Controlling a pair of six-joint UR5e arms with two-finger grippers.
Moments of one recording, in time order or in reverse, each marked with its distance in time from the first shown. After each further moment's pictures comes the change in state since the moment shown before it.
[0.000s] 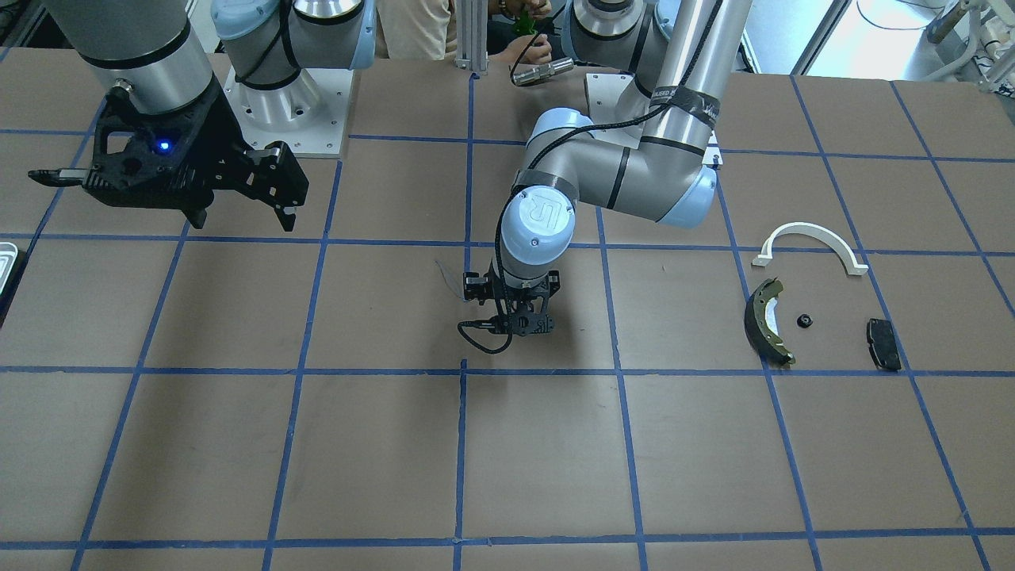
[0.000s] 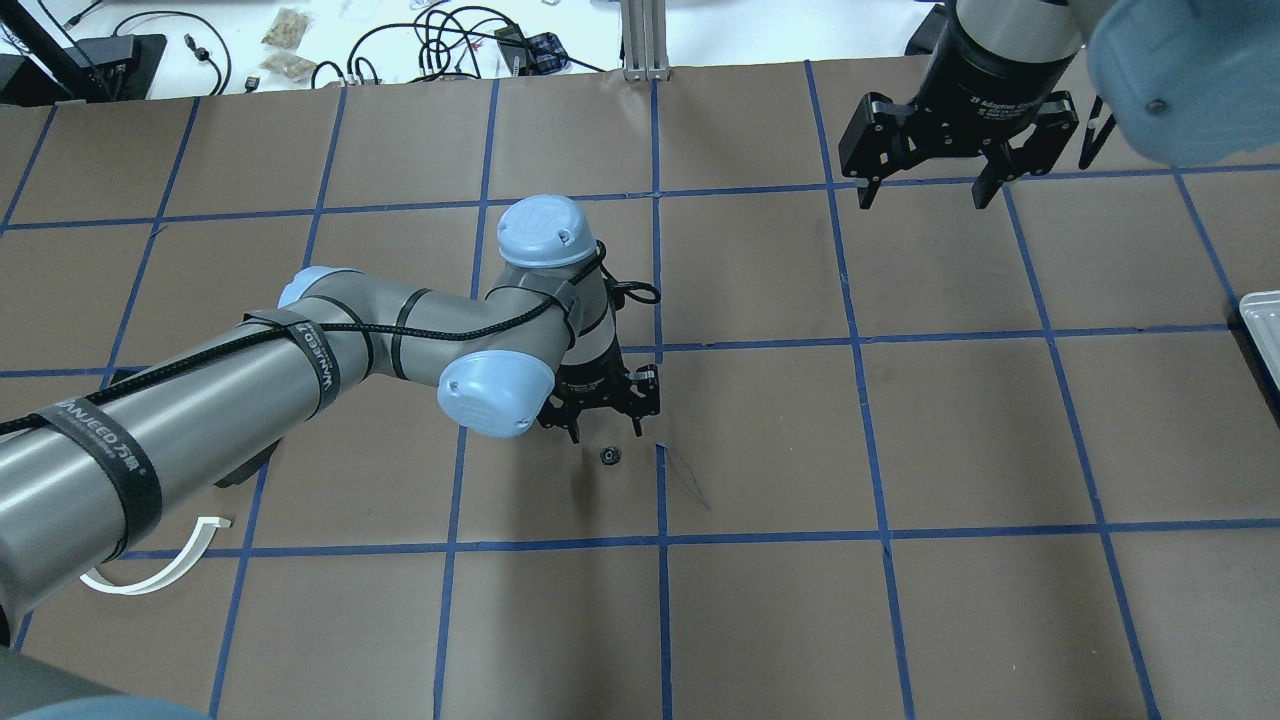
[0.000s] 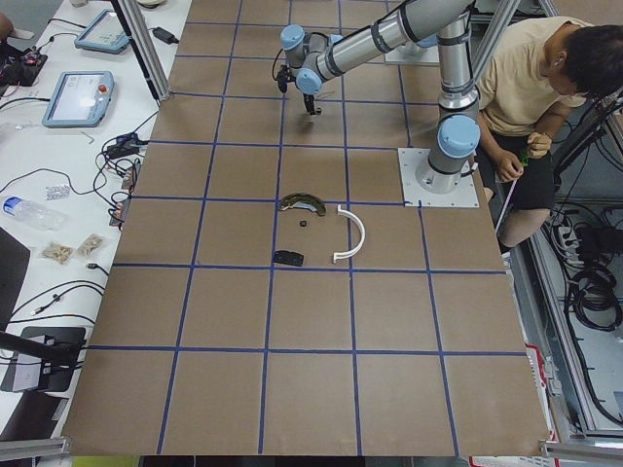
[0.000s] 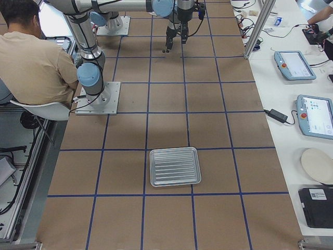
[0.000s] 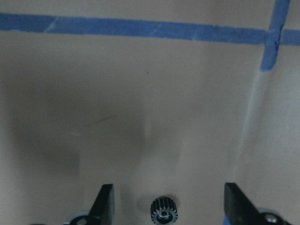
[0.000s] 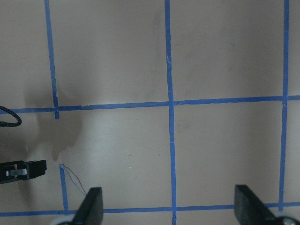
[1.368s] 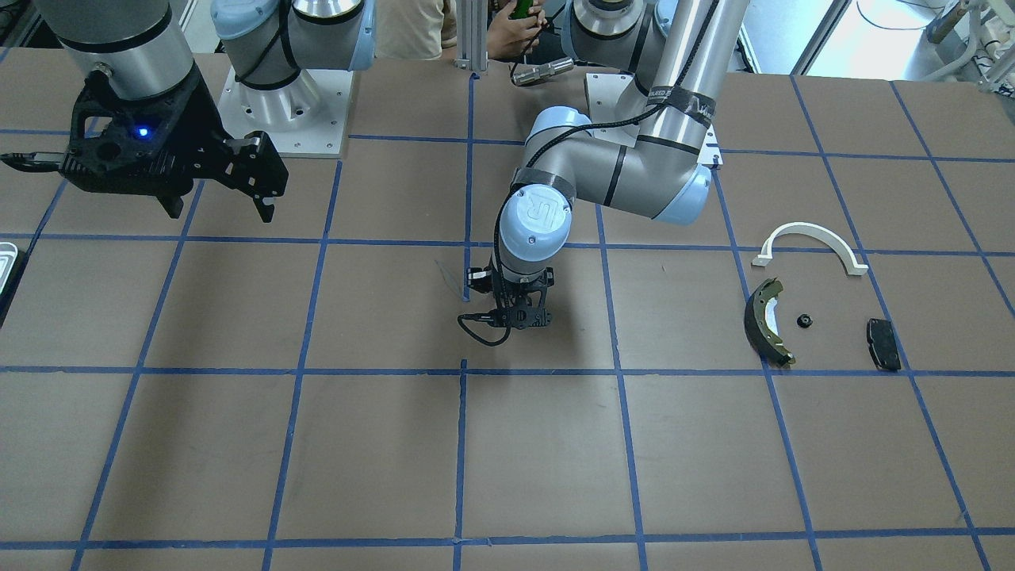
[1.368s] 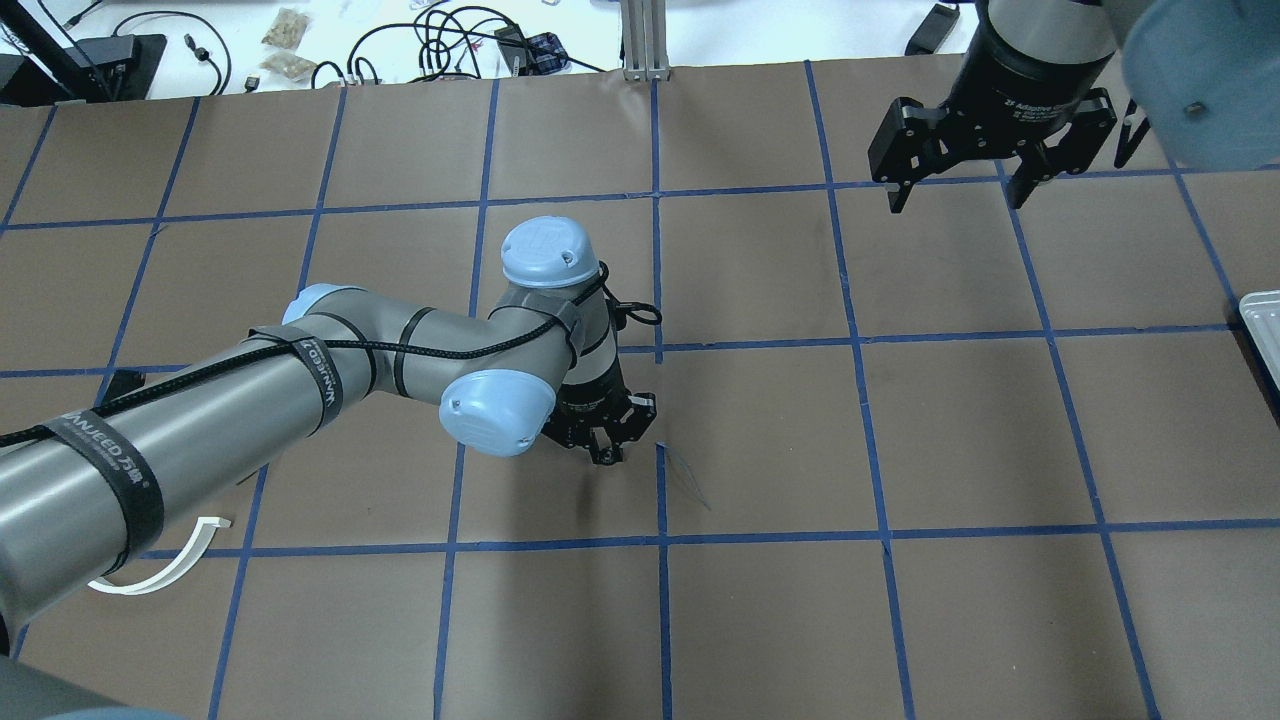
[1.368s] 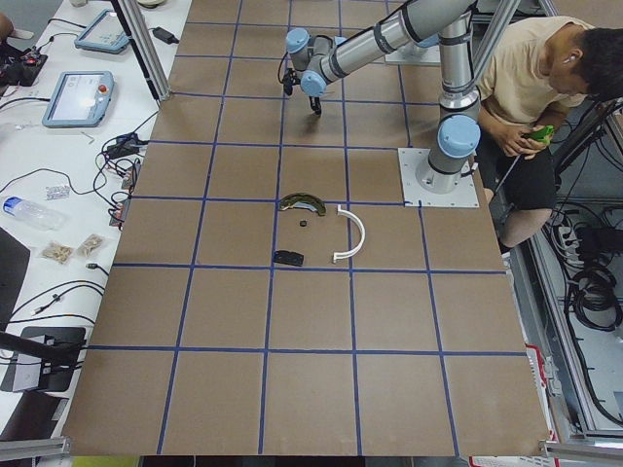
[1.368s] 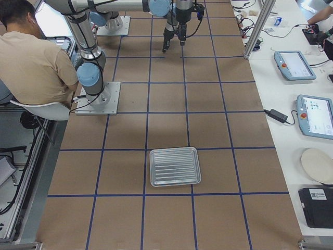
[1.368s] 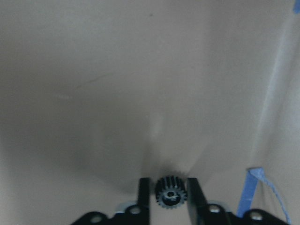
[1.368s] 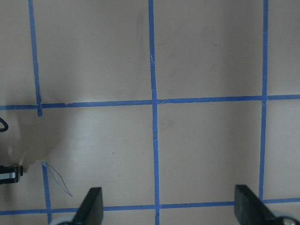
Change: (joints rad) left arm -0.004 0.005 -0.031 0.006 -0.002 0.008; right arm -0.018 -0.024 0.010 -0.004 -0.038 -0.039
